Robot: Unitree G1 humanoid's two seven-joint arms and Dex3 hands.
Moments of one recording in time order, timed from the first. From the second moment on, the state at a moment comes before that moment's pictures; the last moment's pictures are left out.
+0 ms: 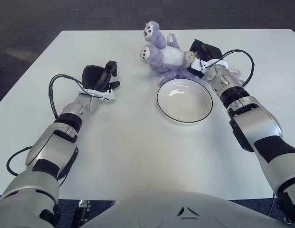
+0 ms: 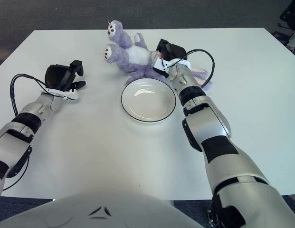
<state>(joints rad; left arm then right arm) -0.70 0.48 -0.52 1.06 0.87 -0.36 0.81 -1.04 -0.27 0.36 1.15 -0.57 -0.08 -0.26</state>
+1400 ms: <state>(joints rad) -0.74 0.47 -0.62 1.11 0.87 -0.34 0.86 -1.10 -0.35 0.19 0.80 -0.44 0.20 -0.03</state>
